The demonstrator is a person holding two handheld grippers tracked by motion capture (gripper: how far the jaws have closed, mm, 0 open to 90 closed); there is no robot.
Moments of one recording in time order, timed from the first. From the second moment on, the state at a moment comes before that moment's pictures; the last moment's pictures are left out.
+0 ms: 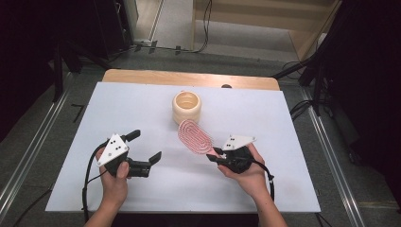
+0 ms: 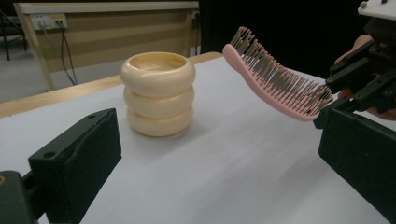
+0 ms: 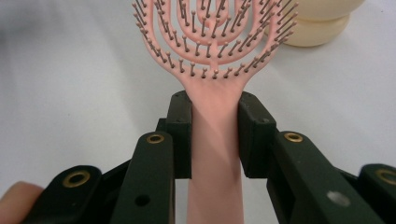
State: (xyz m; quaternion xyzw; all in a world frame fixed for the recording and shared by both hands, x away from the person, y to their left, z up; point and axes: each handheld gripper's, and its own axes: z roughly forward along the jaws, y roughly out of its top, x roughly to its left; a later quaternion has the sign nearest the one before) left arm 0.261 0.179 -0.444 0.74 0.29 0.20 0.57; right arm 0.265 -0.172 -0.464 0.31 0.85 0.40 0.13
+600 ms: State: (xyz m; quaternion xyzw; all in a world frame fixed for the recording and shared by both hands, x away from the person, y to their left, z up) left arm 0.276 0.142 -0.441 0.74 0.28 0.15 0.59; right arm 0.261 -0.166 -0.464 0.31 0.84 0.43 0.15
